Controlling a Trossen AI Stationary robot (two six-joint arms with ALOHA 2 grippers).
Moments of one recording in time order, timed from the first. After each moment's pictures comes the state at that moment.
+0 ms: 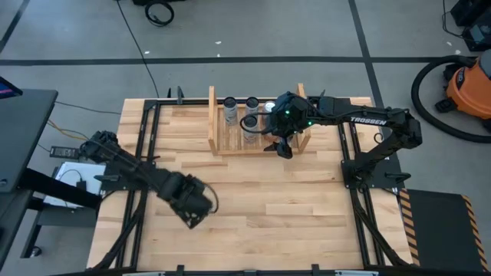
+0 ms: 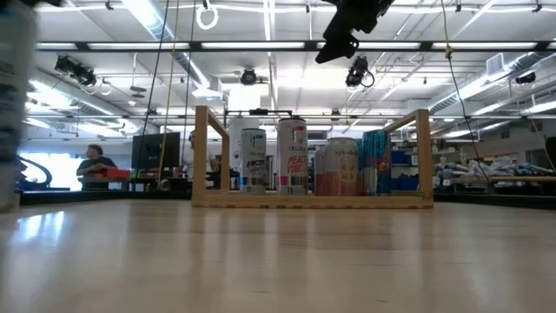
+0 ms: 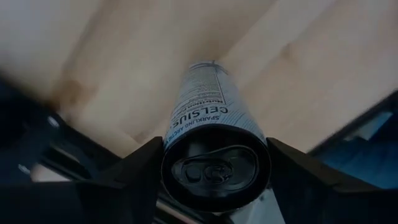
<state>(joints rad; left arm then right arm) -0.51 1.61 1.47 -1.41 0.10 -1.23 -0.21 1.46 1.42 -0.77 -0.25 -0.13</state>
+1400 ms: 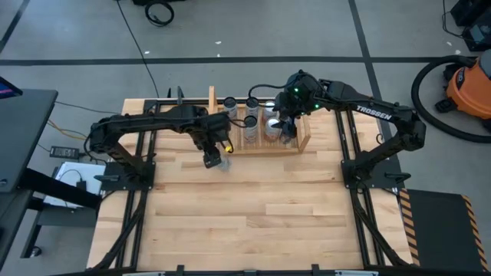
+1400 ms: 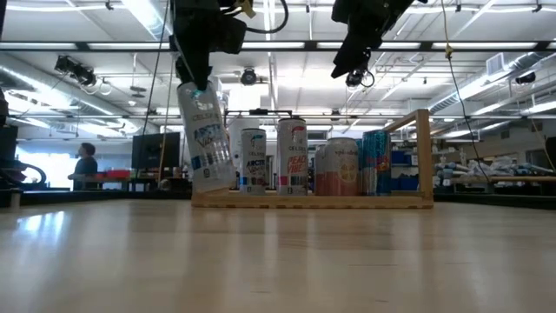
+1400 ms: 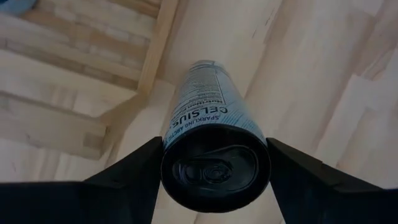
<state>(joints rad) 0.19 1.60 1.47 -1.19 0.07 -0.17 -0.43 1.41 1.42 -0.82 -0.20 -0.25</state>
